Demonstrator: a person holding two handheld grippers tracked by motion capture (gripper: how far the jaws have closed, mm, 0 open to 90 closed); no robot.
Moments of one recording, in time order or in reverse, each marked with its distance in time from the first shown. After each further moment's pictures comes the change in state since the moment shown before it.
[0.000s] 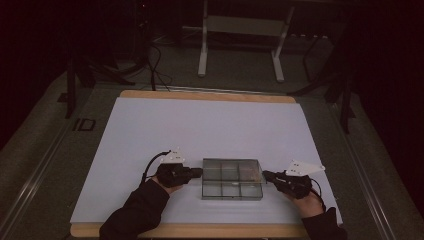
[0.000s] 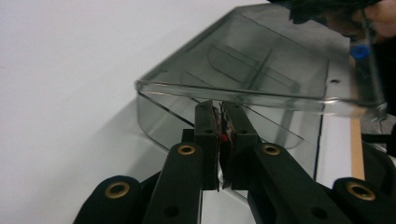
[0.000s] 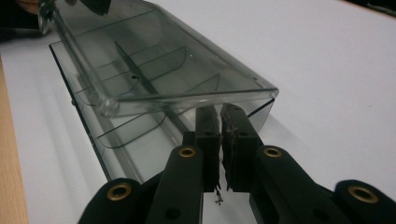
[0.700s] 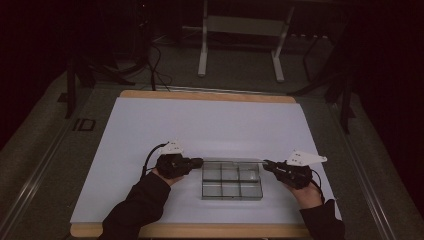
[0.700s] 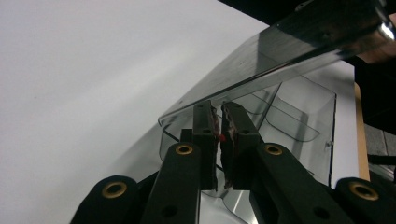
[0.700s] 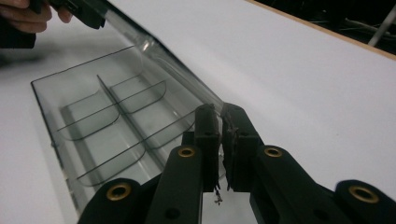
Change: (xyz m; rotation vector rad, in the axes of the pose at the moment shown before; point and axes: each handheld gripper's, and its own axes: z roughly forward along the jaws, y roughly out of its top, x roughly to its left) left arm 0.013 0.019 -0.006 -0.060 0.033 -0.024; right arm -0.011 0.025 -0.001 -0.047 -0.047 0.001
